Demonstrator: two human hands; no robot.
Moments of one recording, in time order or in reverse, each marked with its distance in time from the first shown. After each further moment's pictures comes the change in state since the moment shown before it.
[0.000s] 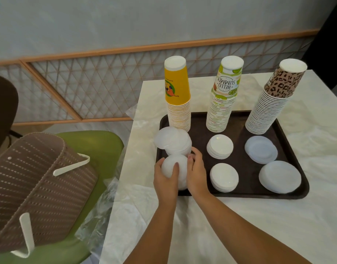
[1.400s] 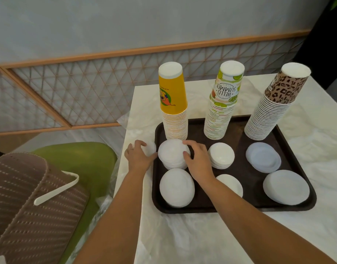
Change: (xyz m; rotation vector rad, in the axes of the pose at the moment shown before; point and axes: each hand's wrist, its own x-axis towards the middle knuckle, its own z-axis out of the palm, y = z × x) left_hand 0.147 0.012 -0.018 0.464 -0.172 0.105; right_hand 0.057 -0.031 -0.010 -0.317 -0.080 -0.100
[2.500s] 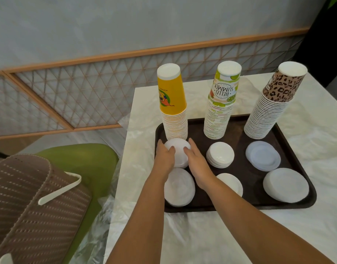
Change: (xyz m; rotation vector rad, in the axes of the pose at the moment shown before) left_hand -0.051 0.075 0.015 -0.199 -0.260 -0.165; right_hand -0.001 -0.009 -0.002 0.431 -0.205 0.289
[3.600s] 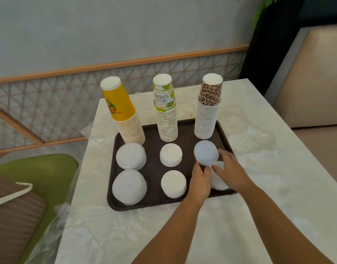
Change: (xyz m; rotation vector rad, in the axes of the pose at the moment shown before) left_hand -0.126 0.041 0.181 -0.204 -0.356 0.115; right_hand -0.073 0.040 -0.215 -0.773 0.248 -0.099
